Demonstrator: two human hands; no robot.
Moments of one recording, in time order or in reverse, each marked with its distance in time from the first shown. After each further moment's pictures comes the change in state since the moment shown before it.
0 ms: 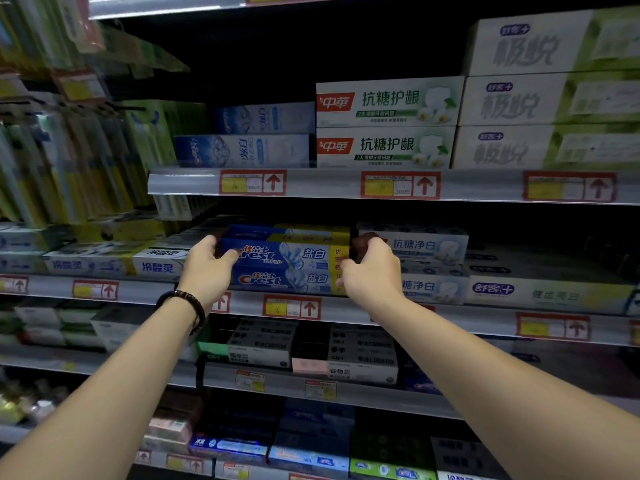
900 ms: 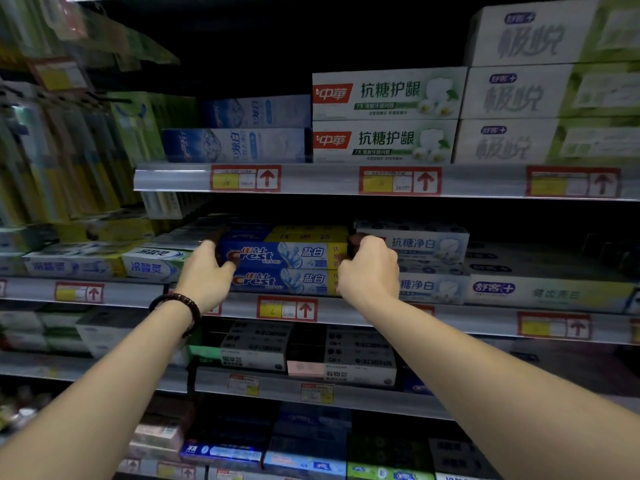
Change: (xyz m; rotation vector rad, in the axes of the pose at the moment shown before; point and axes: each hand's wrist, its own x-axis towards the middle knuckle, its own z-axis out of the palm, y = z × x) left_hand 0.011 -0.013 0.005 0.375 -0.024 0.115; right_hand 0.007 0.000 0.011 -0.292 0.158 0.006
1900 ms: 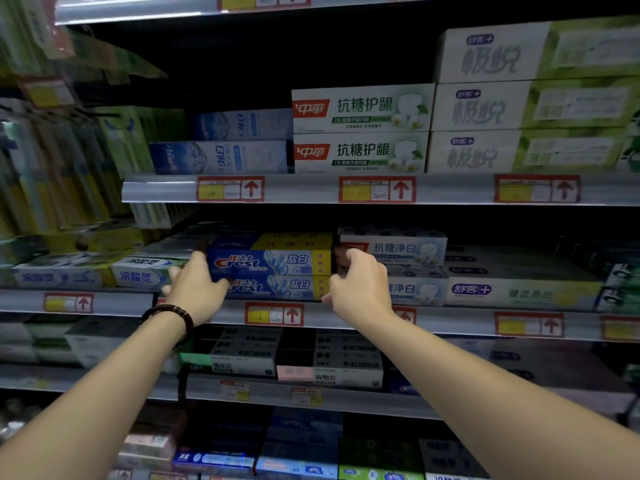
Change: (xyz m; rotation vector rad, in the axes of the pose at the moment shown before) left_hand -0.009 0.003 0.004 0.202 -0.026 -0.126; right_hand -0.017 0.013 -0.025 0.110 -0.156 -0.083
